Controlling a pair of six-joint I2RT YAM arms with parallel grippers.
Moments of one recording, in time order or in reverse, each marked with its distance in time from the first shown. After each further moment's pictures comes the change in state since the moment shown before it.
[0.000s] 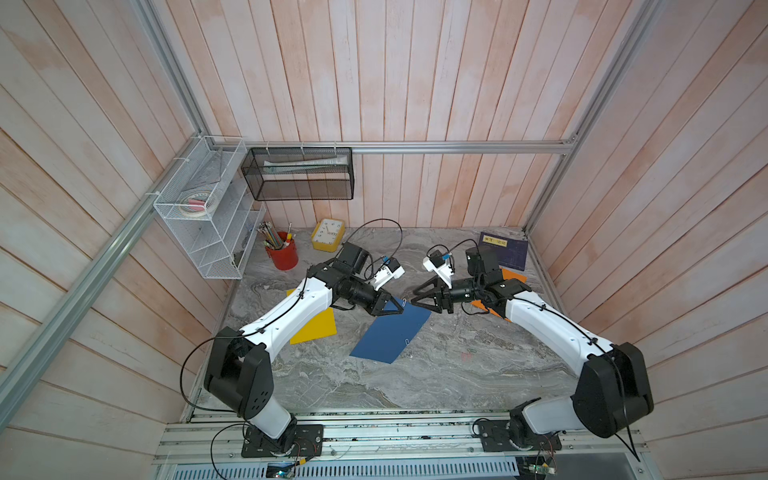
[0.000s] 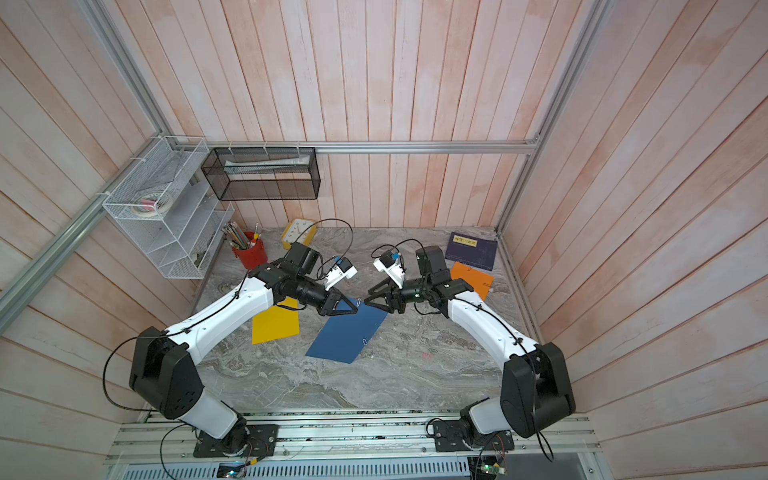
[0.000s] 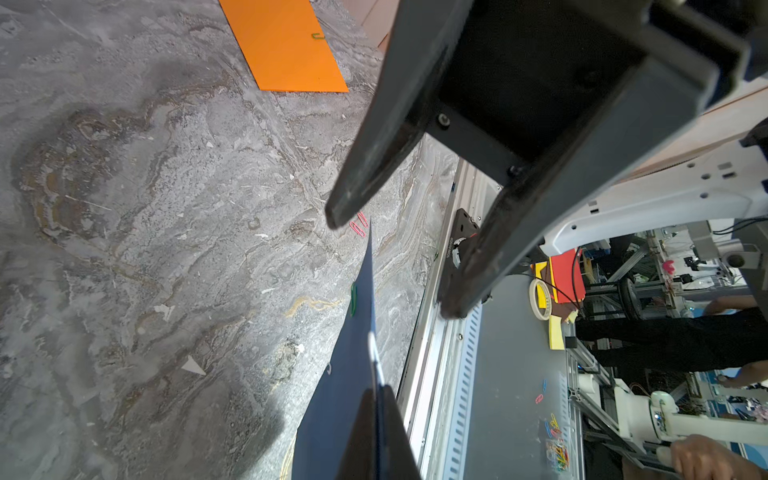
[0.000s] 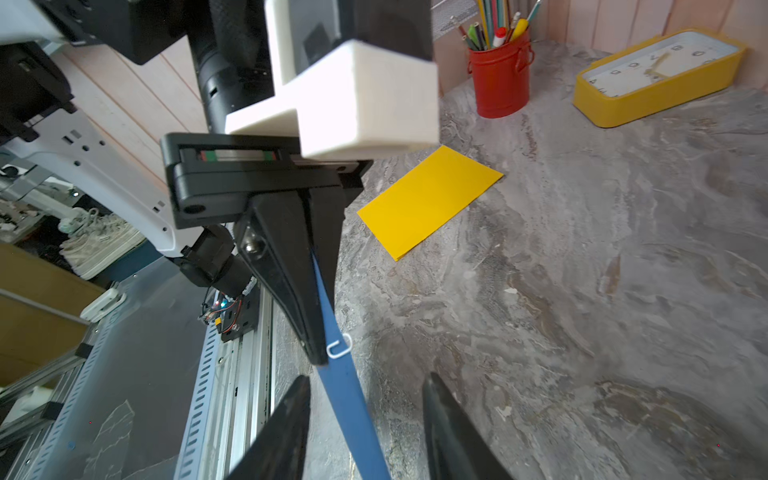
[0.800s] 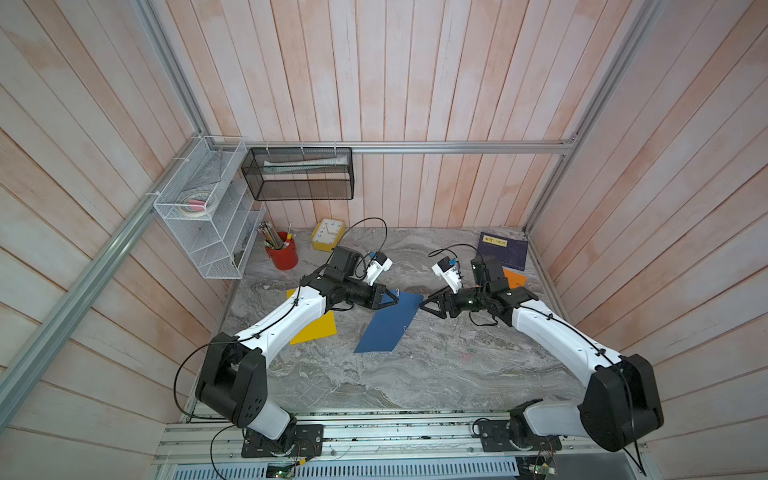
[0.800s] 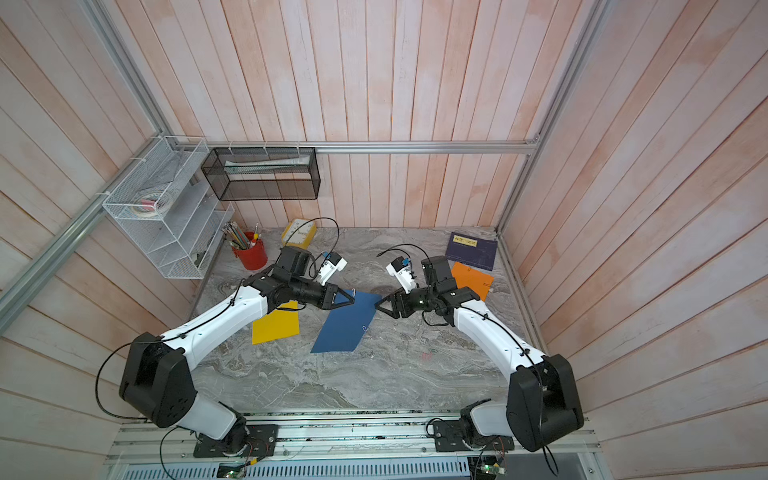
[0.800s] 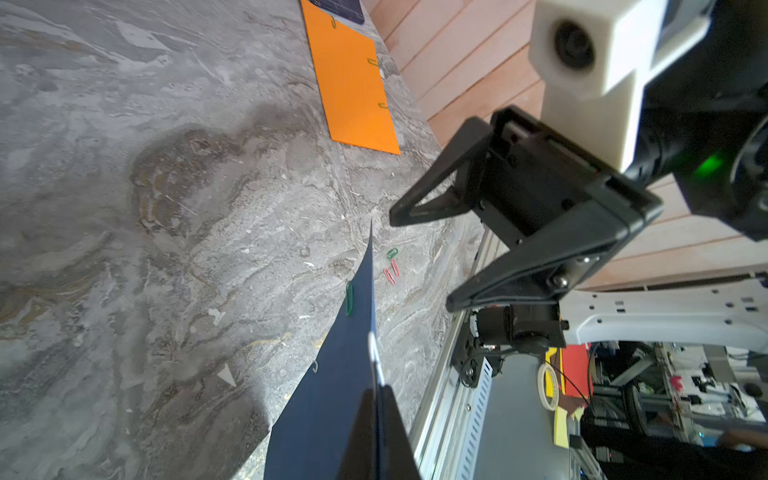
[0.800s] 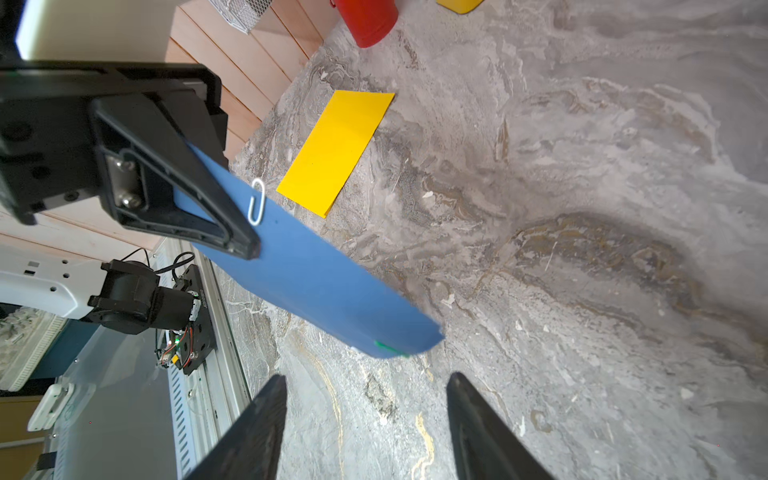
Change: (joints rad) left arm 0.029 -0.061 -0.131 0.266 -0.080 -0.288; right arm -0.029 -0.089 -0.081 -0.081 0.304 0.195
